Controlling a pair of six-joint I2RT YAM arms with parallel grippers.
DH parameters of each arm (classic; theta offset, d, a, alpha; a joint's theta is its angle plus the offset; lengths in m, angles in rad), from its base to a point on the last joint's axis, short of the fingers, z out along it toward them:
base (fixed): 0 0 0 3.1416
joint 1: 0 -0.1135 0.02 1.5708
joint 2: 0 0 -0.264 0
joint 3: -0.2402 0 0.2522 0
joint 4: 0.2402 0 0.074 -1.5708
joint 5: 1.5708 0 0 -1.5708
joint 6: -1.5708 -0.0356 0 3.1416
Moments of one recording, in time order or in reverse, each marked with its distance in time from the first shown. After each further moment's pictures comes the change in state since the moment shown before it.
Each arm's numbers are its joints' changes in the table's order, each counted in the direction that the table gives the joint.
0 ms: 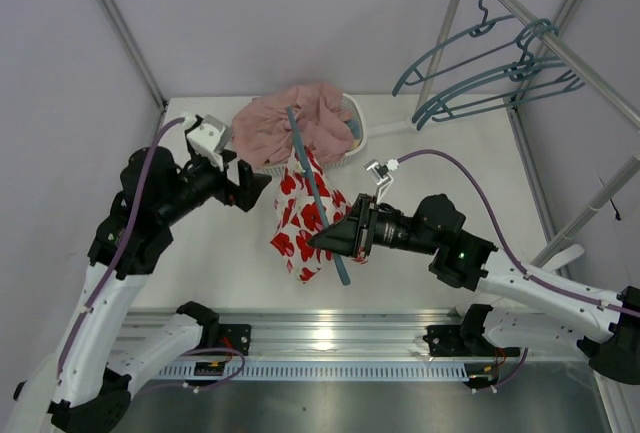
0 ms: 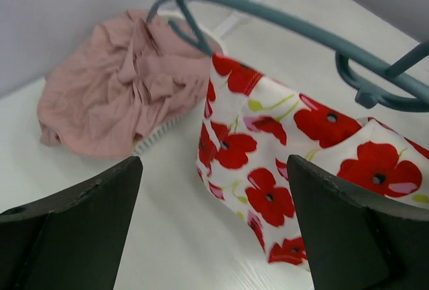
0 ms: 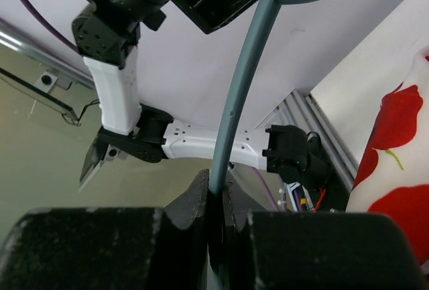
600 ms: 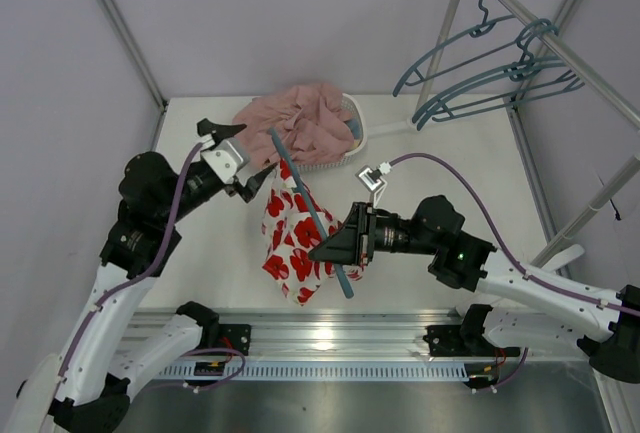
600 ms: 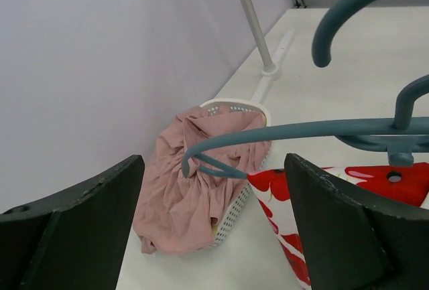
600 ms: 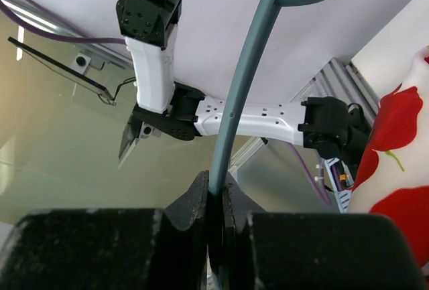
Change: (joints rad) left arm 0.003 -0.050 0.138 -0.350 0.167 -0.423; right arm -0.009 0.005 0.000 -0.009 -0.119 -0.113
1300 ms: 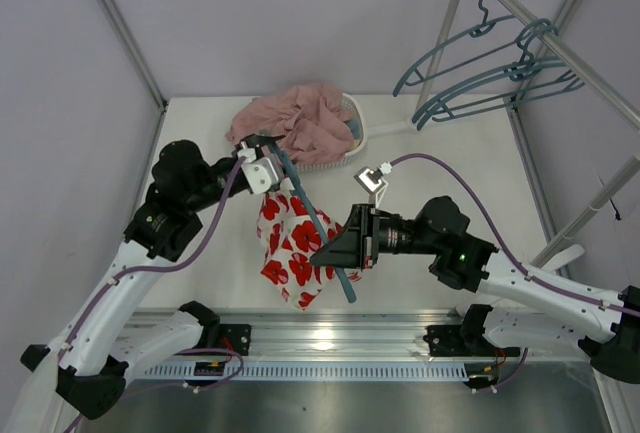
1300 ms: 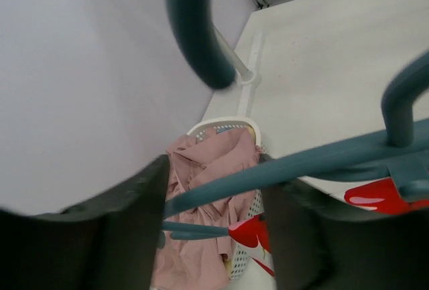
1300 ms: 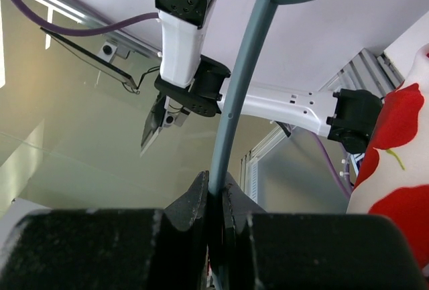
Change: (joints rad) left arm 0.105 0.117 0.002 -0.038 0.094 -0.239; right arm -0.008 -0.010 0.000 -0.042 -0.060 -0.061
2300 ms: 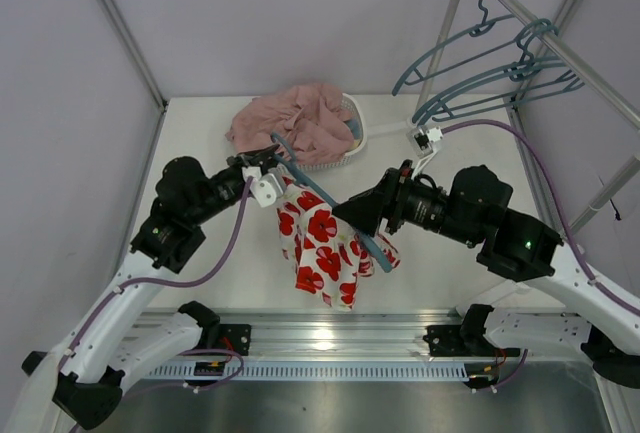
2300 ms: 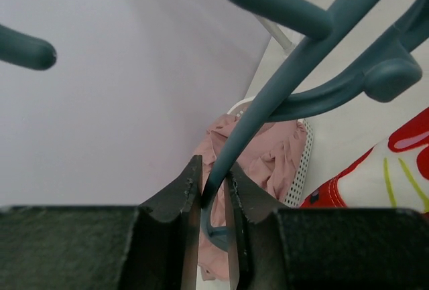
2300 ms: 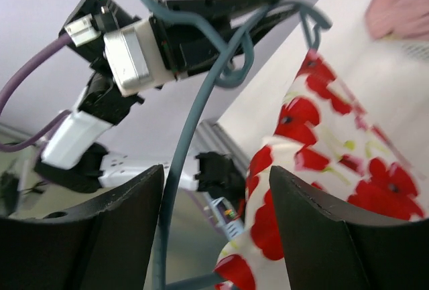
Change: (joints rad) left arm 0.006 -0.072 0.156 -0.132 -0.117 -0.134; right arm 0.021 -0.044 -0.420 0.705 0.461 0.383
